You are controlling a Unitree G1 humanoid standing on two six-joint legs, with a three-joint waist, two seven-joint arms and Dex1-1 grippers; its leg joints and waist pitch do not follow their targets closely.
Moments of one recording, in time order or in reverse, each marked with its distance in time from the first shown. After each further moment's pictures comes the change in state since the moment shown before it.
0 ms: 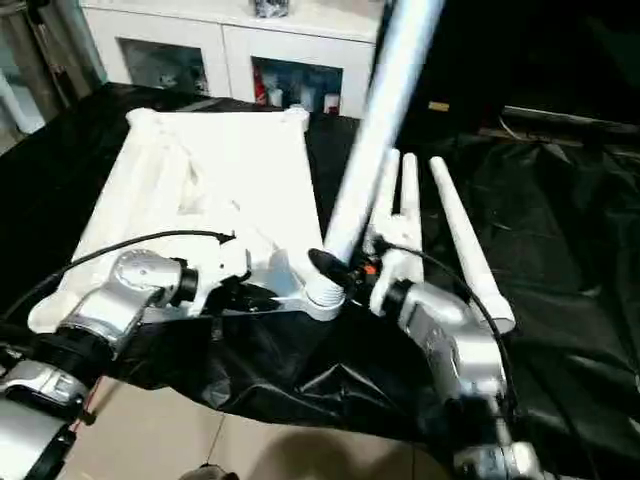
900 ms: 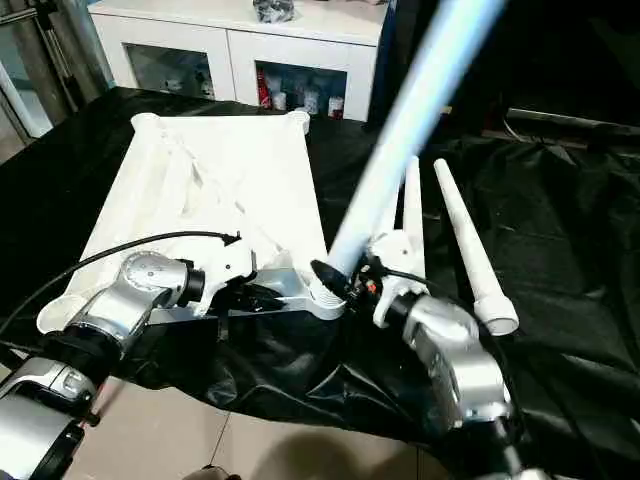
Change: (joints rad) left arm -0.020 -0.022 0.001 0.057 0.007 -0.027 0.018; right arm 0.014 -0.088 0.116 -0.035 -0.135 -0.144 0.027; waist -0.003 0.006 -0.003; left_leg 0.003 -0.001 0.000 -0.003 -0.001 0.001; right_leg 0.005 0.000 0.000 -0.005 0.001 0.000
